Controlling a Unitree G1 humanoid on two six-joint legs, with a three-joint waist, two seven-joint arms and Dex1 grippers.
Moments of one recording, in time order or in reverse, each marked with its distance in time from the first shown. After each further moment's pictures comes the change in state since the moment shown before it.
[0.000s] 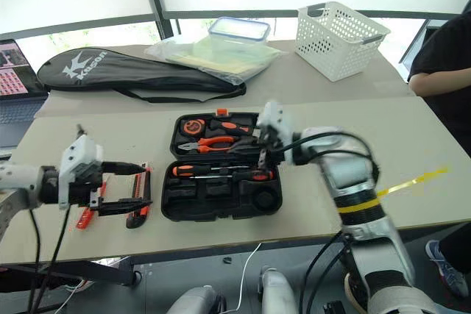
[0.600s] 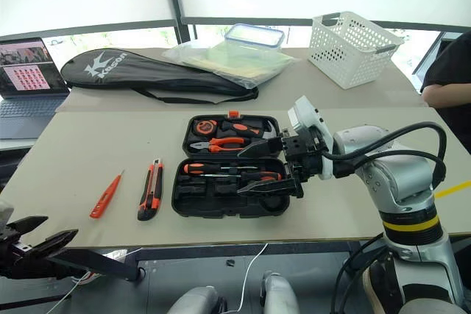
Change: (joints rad) left arm 0.408 -0.156 0.418 -0.148 0.013 0.248 0.292; right arm 0.110 -0.155 -0.046 -0.240 0.253 0.156 0.068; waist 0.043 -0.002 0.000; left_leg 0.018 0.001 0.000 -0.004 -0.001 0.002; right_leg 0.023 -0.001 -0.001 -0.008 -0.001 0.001
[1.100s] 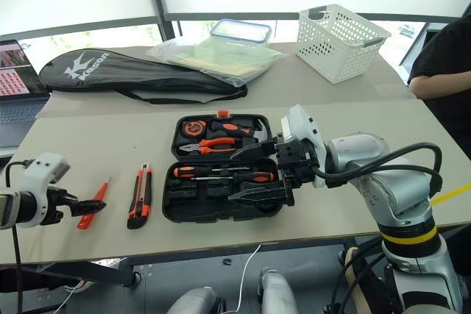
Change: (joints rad) left arm -0.573 0.237 -0.544 0.295 0.013 0.412 0.181; right arm 0.069 0.015 -0.022 -0.118 0.048 -0.017 -0.138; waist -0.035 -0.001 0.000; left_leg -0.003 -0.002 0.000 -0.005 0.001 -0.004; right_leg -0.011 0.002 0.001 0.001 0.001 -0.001
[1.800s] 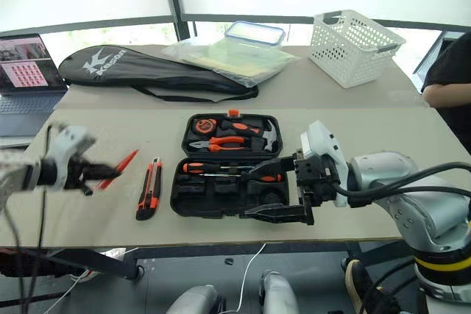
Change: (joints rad) left arm -0.382 0.078 -0.264 0.103 0.071 -0.548 -0.461; right arm 0.167 -0.164 -0.087 -0.138 0.131 0.062 -0.055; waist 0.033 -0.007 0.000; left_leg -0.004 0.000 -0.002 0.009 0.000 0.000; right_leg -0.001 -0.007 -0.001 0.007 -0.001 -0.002
